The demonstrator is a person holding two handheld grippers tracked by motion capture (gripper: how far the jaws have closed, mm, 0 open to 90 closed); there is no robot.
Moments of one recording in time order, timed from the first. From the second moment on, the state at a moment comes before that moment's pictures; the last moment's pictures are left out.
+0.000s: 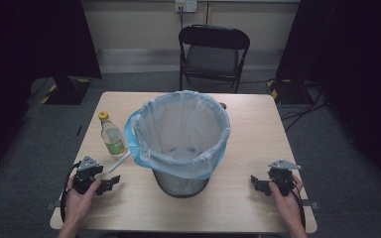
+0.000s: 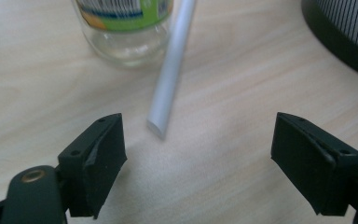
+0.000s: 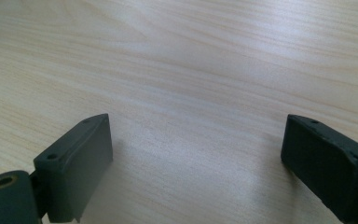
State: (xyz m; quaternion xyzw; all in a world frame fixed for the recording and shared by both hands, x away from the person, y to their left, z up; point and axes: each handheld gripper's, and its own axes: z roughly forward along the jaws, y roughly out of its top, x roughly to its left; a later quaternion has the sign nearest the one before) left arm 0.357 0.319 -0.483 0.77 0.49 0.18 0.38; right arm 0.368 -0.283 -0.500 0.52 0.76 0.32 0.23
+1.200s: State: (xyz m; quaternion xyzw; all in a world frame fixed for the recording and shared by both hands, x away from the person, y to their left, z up) left arm 0.442 0.325 -0.476 0.74 0.48 0.22 0.42; right arm 0.368 -0.283 -0.500 0.52 0.76 0.32 0.23
